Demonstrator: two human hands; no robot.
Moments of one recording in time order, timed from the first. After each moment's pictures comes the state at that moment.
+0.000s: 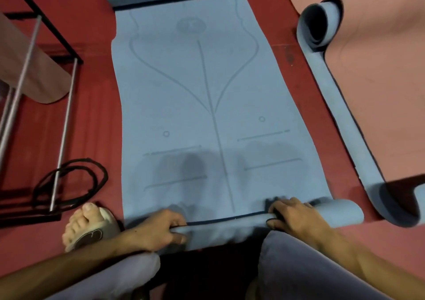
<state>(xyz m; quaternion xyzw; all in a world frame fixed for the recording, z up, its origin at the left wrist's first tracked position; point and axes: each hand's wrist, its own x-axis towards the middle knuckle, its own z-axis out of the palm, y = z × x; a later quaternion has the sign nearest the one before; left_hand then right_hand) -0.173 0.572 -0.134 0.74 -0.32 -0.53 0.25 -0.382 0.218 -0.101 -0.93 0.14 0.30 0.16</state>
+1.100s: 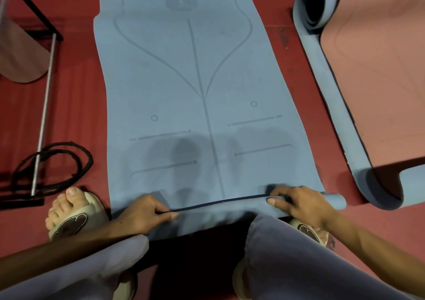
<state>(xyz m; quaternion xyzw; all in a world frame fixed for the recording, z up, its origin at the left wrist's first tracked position) -0.184 0.579 -0.141 0.80 -0.24 -0.48 0.25 -0.405 0.180 -0.098 -0.91 0.18 0.30 0.23</state>
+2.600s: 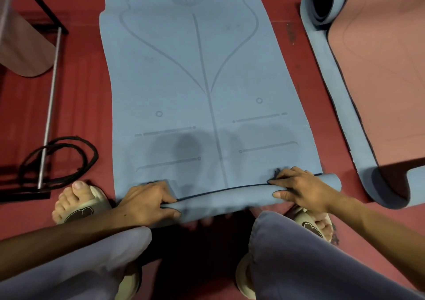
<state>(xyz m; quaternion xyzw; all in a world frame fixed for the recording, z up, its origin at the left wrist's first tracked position) -0.171 0.569 -0.111 0.83 -0.40 -0.37 0.05 -0.386 0.152 -0.116 -0.93 0.04 0.31 0.18</state>
